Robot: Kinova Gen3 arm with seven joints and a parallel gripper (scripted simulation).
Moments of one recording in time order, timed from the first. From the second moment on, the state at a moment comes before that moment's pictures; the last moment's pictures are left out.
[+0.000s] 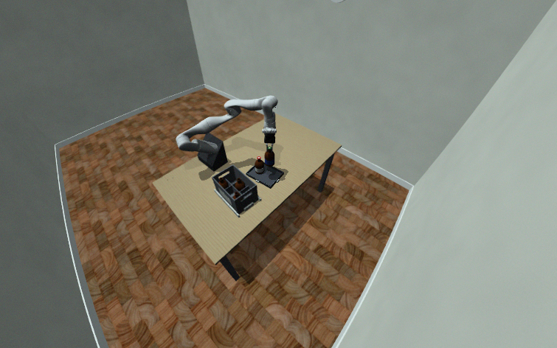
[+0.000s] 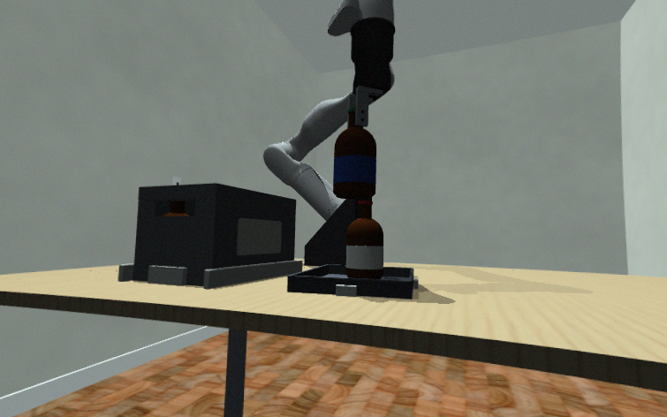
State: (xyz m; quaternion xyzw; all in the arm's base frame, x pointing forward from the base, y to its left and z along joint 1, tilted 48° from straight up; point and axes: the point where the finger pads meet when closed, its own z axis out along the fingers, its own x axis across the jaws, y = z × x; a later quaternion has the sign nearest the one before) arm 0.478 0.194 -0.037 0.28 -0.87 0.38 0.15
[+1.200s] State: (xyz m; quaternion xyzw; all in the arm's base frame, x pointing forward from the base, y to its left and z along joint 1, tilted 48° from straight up) arm 0.479 0.153 -0.074 0.28 -0.87 0.38 0.15
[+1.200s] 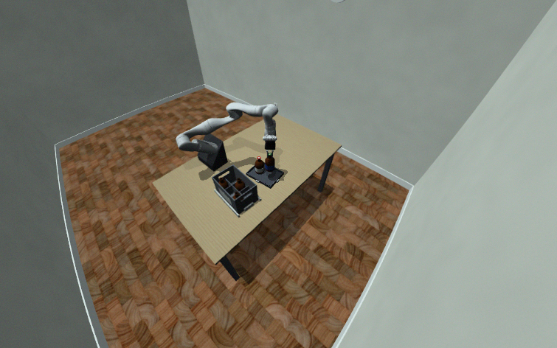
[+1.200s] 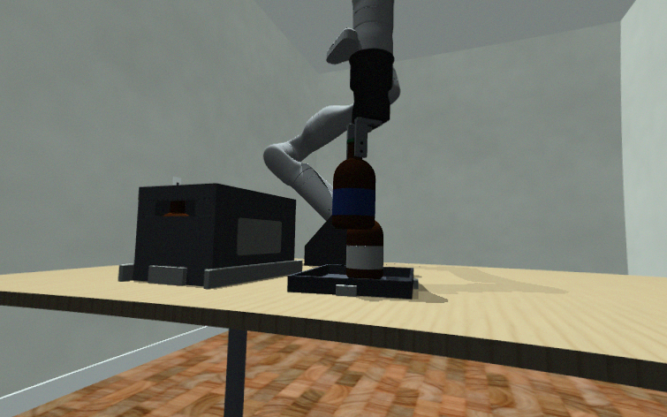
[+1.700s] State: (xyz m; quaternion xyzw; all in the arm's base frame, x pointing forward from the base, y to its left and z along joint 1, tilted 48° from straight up) arm 0.477 0.138 -0.090 0.28 -0.87 0.38 0.15
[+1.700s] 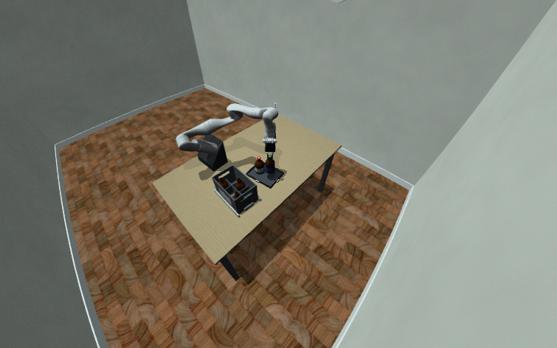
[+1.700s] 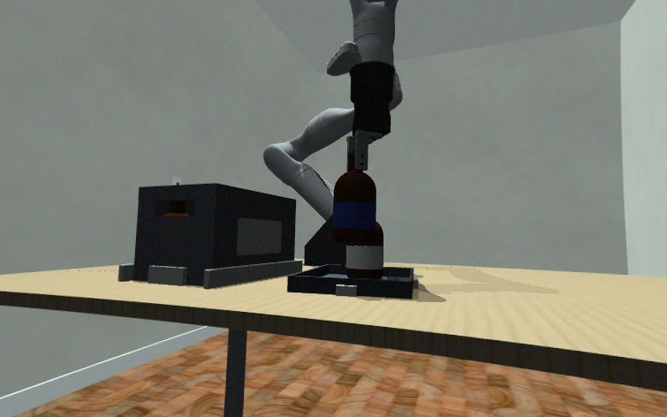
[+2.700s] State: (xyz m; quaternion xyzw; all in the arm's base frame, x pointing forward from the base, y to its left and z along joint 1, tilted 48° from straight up) arm 0.476 0.105 -0.123 0.28 -0.87 0.38 0.15
